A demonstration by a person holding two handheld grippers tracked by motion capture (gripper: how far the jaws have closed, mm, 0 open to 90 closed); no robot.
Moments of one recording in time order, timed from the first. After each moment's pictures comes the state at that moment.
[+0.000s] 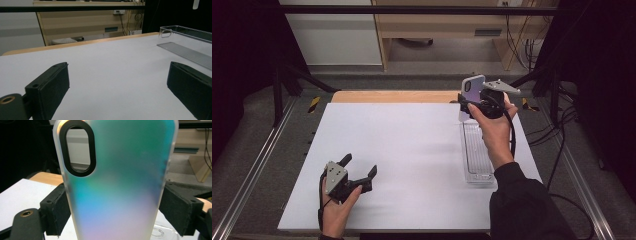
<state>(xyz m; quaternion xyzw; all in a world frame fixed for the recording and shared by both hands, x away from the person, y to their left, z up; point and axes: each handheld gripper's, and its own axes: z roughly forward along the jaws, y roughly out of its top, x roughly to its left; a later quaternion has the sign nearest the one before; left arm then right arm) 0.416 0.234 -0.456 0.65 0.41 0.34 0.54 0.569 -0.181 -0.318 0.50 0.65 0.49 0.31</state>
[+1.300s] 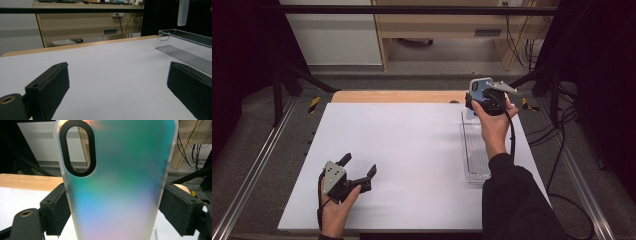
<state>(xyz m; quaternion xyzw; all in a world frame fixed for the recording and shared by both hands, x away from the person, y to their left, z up) 0.415 0.236 -0.454 0.65 0.40 0.34 0.55 0.609 -0.198 -0.354 0.56 0.62 0.45 0.34</state>
